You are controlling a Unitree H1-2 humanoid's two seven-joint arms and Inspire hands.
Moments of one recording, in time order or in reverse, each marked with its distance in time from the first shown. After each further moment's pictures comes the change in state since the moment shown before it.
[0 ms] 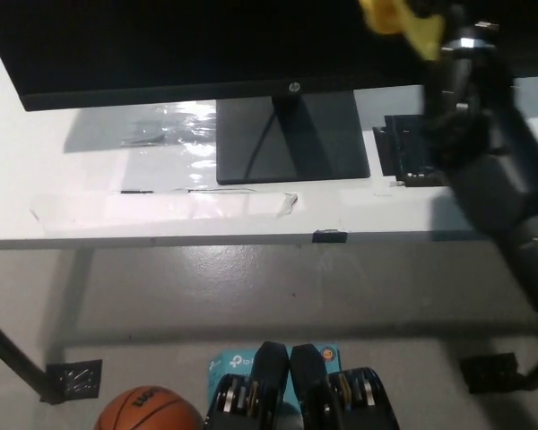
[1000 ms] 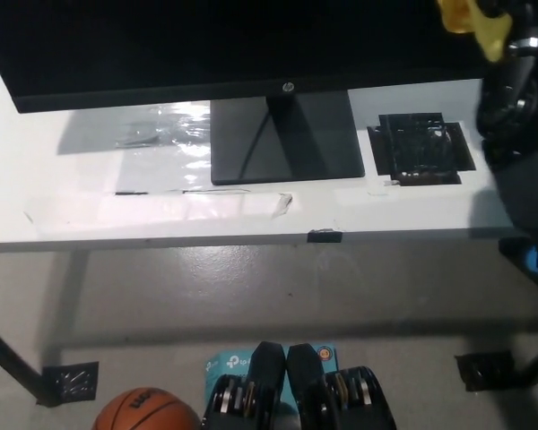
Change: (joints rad) left_arm 0.009 -0.005 0.007 -0.009 -0.009 0.006 -0.012; right_arm -0.019 0.034 -0.074 0.016 -0.003 0.009 0.019
